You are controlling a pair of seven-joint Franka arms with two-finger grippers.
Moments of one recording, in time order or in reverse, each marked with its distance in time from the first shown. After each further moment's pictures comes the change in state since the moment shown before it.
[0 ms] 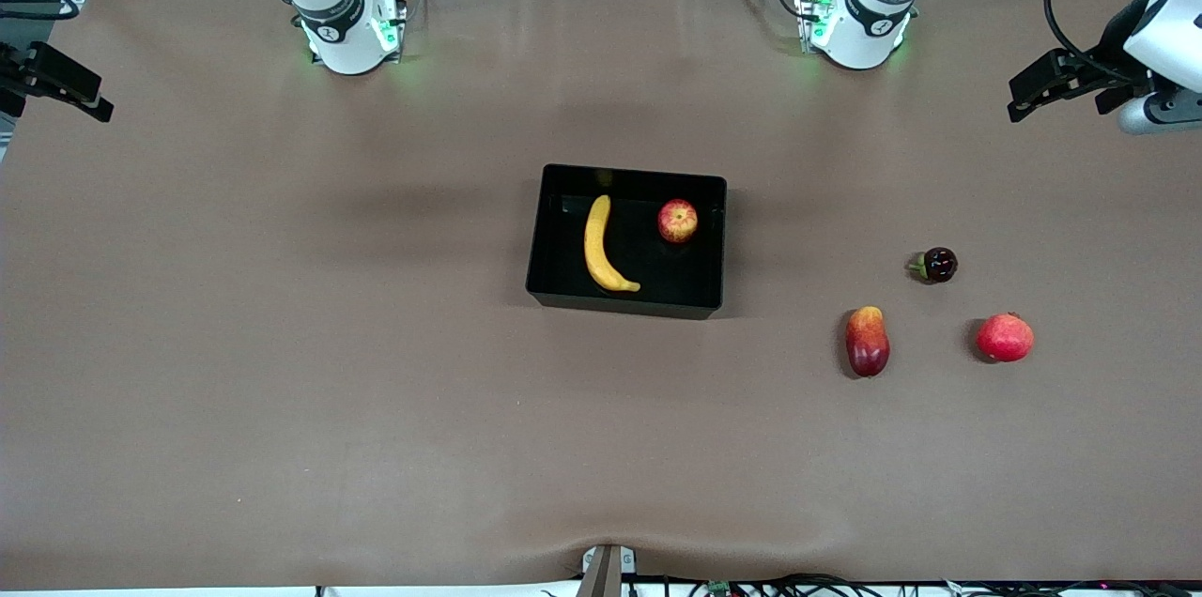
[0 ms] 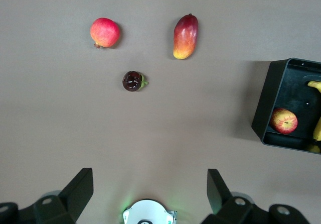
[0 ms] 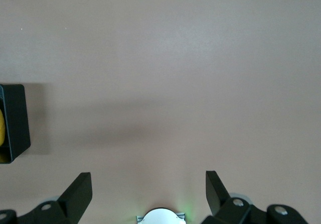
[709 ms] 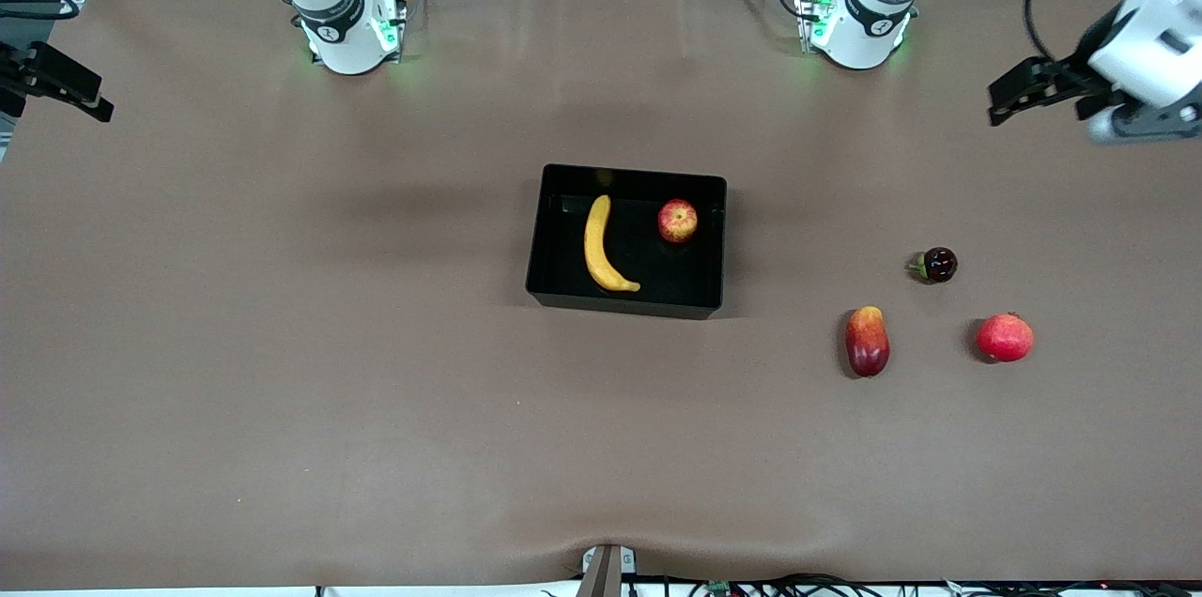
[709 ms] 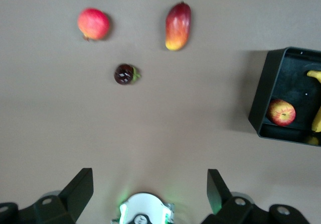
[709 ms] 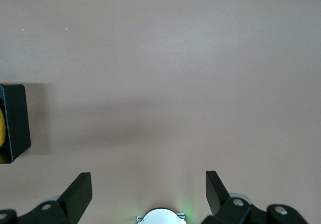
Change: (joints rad) left arm -0.016 0.052 -0.048 0.007 -0.014 -0.024 -0.070; right arm 0.001 0.000 0.001 0.001 0.000 0.001 0.000
